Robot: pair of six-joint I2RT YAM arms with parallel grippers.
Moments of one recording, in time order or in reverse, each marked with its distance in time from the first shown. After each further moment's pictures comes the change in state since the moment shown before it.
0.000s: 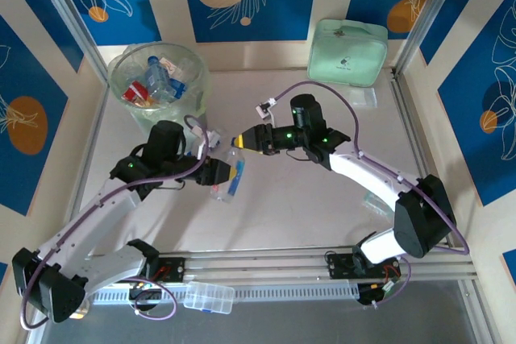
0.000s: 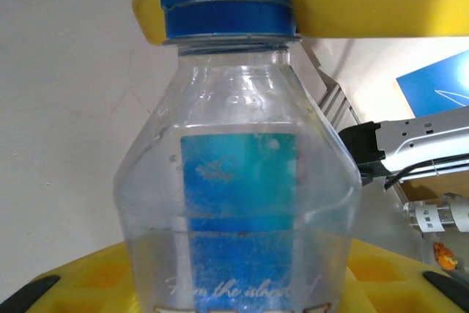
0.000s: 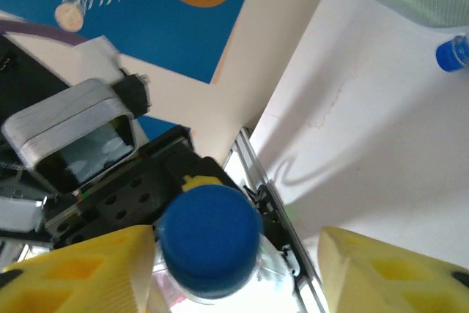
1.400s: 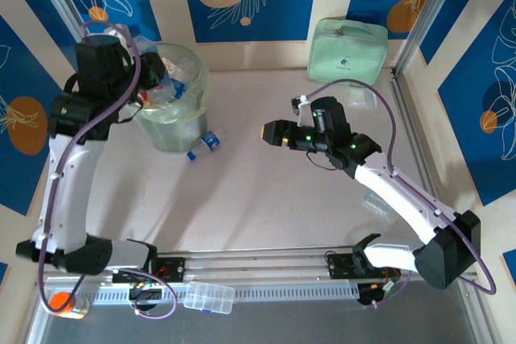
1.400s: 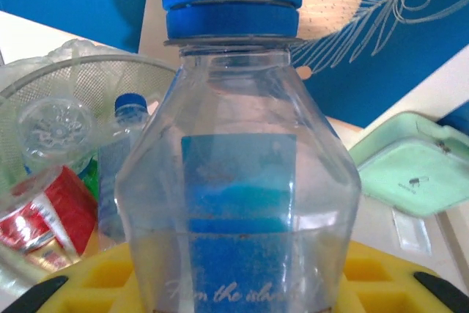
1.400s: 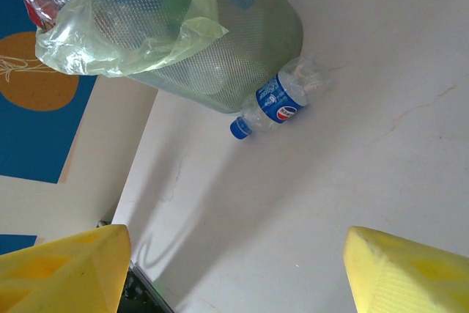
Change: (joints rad) left arm 0.280 0.436 1.081 -0.407 -0.776 -0.122; right arm -0.025 -0.205 0.013 -0.359 0.518 -0.147
